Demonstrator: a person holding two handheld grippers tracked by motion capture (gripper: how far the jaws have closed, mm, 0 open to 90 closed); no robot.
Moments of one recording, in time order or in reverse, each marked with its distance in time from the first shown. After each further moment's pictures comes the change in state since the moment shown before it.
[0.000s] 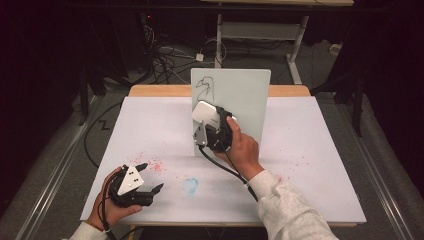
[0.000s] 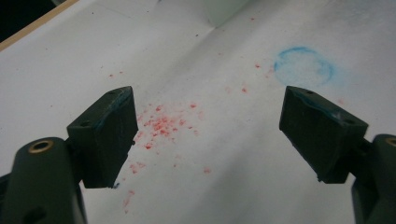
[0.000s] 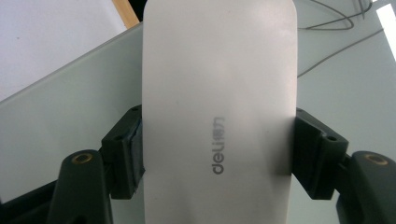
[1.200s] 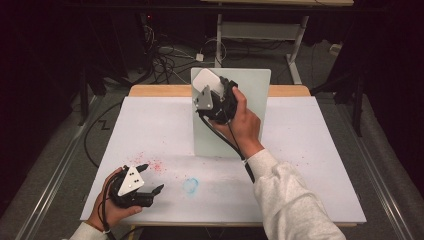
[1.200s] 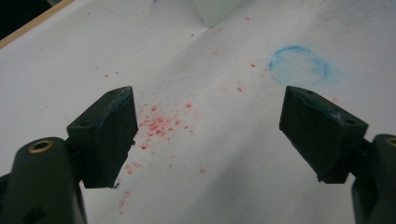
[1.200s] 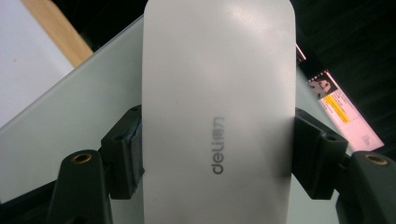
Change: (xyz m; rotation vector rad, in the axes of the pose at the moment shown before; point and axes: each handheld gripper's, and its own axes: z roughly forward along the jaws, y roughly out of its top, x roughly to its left) left arm -0.001 -0.001 -0.001 0.001 -0.010 0.008; right arm -0.074 0.036 0.008 -0.017 -0.058 0.166
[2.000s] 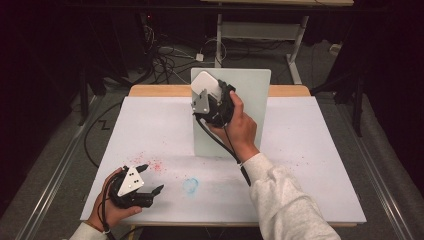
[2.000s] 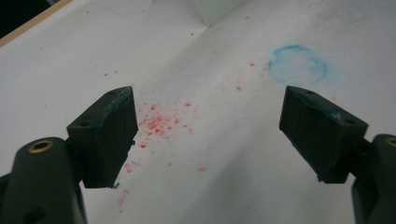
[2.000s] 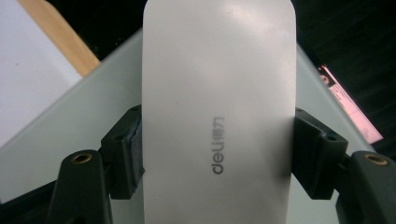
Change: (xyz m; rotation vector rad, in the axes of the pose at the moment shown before) left arm 0.000 -0.001 0.001 -0.003 0.005 0.008; right arm 0.012 -0.004 -0.001 0.008 -0.013 0.022
